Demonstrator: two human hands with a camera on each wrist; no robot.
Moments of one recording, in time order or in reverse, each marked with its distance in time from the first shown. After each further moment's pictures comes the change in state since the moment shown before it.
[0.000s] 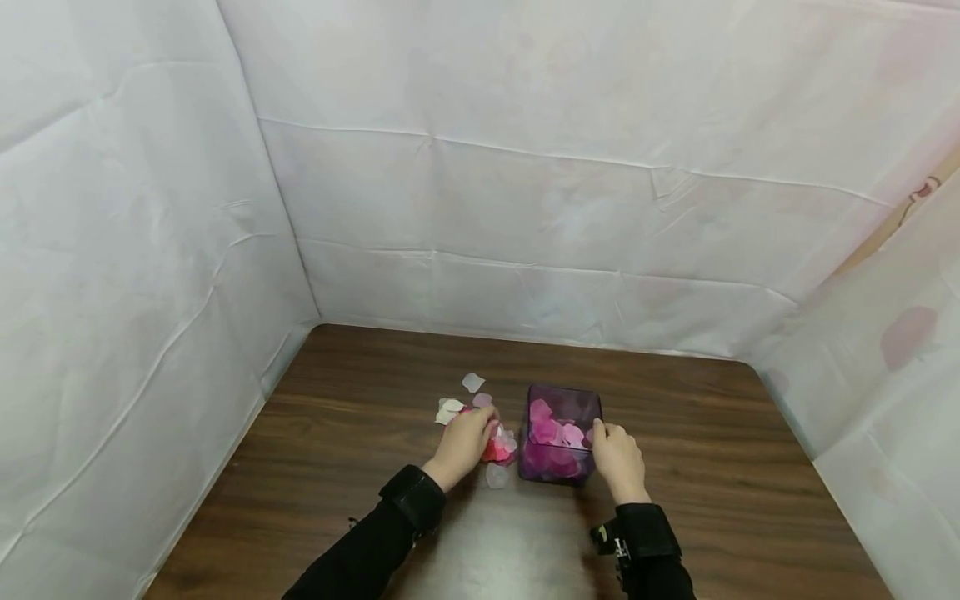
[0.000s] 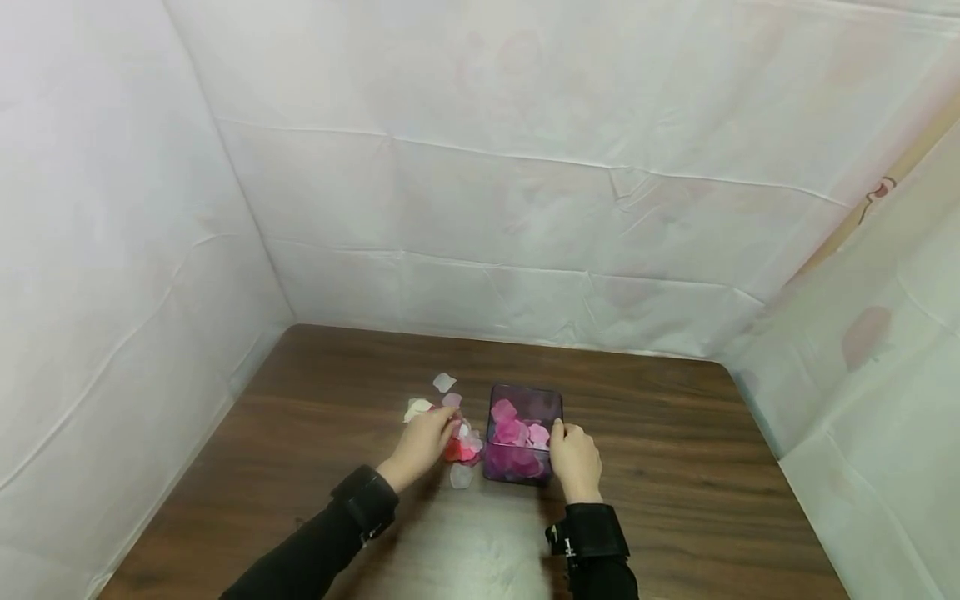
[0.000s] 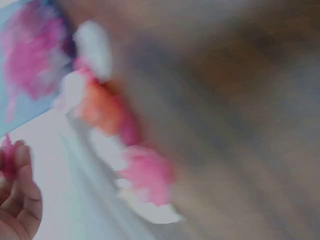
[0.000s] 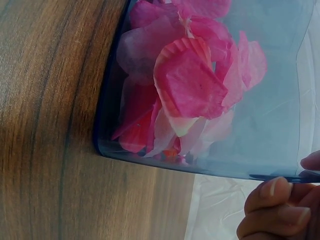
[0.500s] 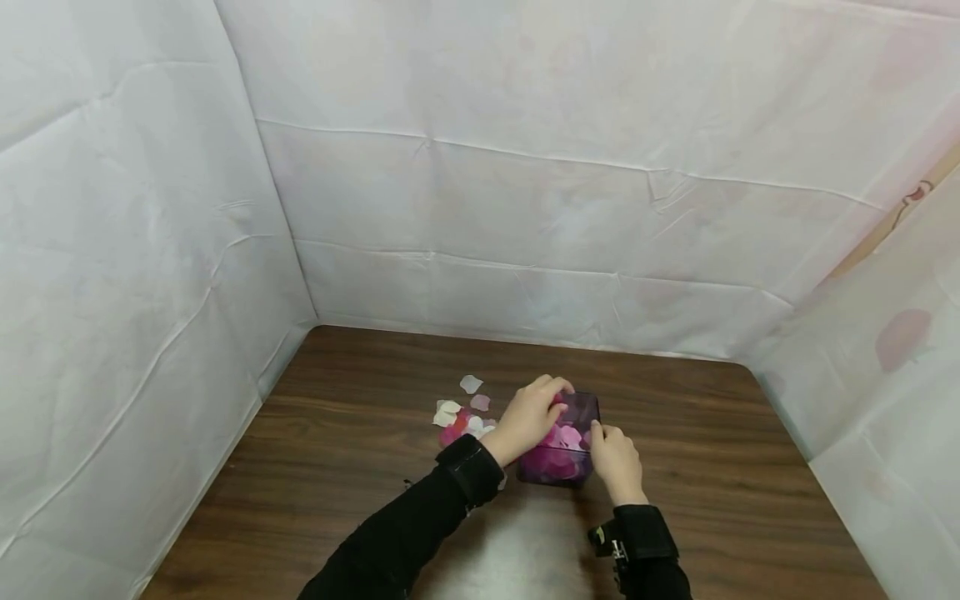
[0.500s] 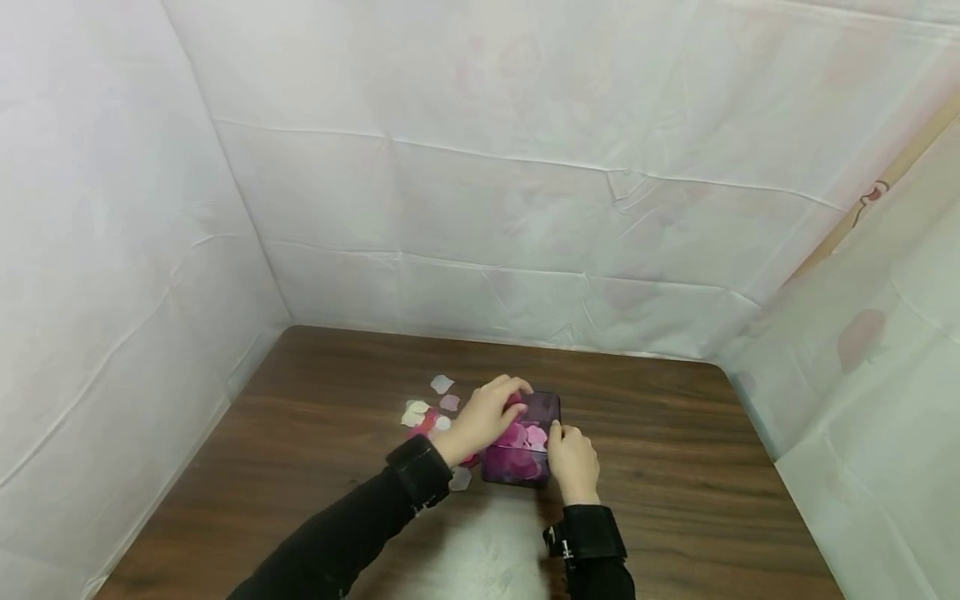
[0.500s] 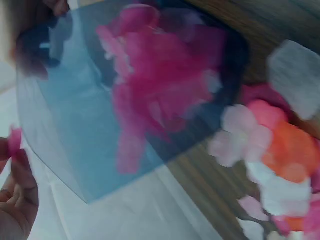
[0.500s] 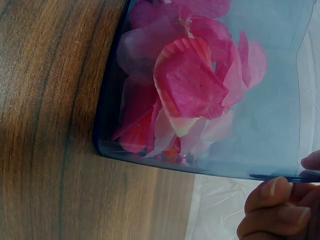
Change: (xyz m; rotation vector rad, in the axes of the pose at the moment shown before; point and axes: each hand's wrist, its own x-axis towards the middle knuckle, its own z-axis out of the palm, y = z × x) left_hand 0.063 0.081 -0.007 -0.173 -0.112 0.108; right_hand 0.001 0.000 0.000 0.008 -0.022 0.012
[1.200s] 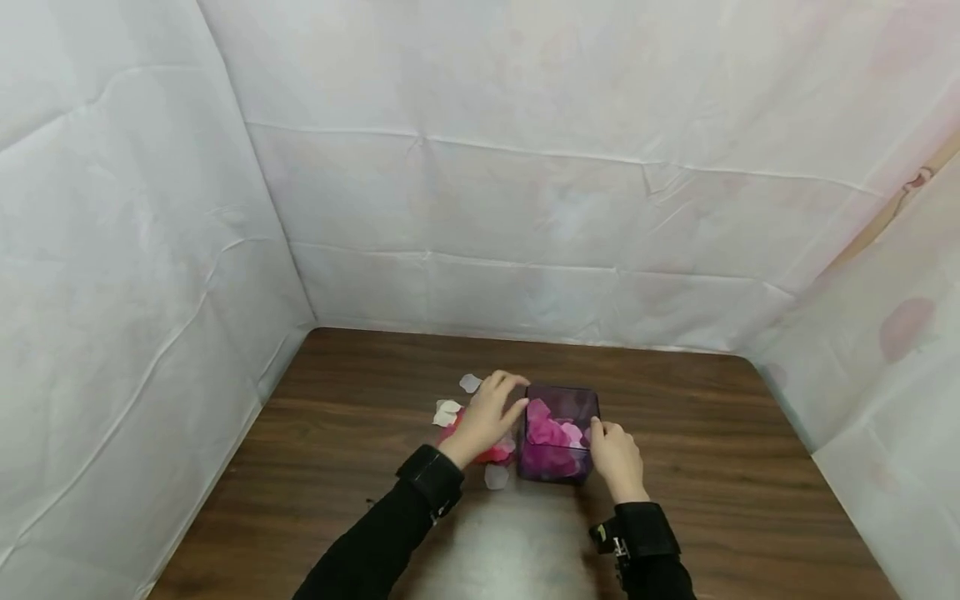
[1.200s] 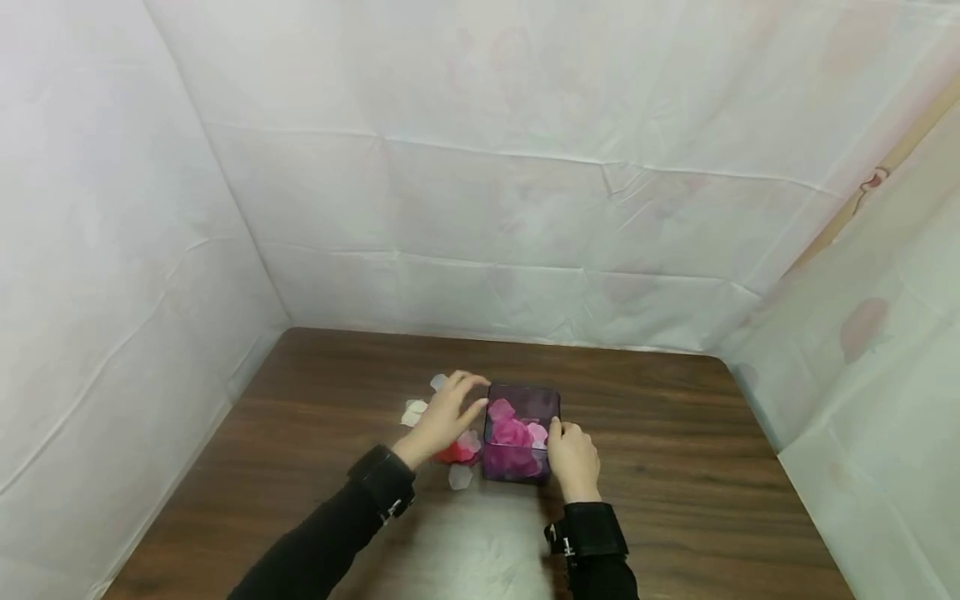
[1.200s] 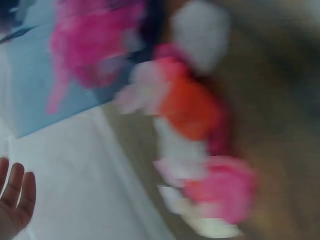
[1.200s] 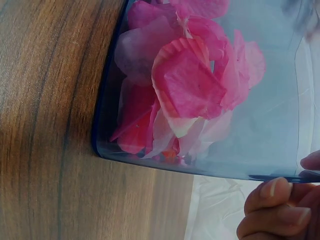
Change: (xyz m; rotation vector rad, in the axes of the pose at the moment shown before) left_hand -0.035 -0.050 -0.013 -0.038 0.008 -0.058; right_hand -0.004 -0.004 0.000 0.000 0.003 -0.011
